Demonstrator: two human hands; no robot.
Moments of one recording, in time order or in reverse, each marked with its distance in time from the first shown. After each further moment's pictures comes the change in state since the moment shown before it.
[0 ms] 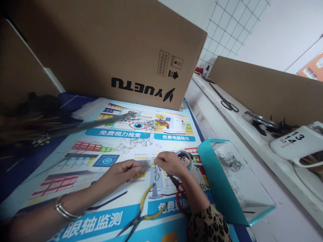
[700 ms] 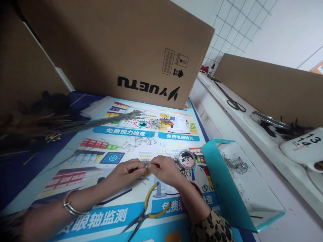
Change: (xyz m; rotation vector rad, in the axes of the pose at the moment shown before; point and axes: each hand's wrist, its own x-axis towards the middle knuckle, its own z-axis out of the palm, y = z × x) left_hand -0.003 0.009 0.000 0.146 -0.001 0.169; right_hand -0.004 -0.031 0.023 0.107 0.020 -0.040
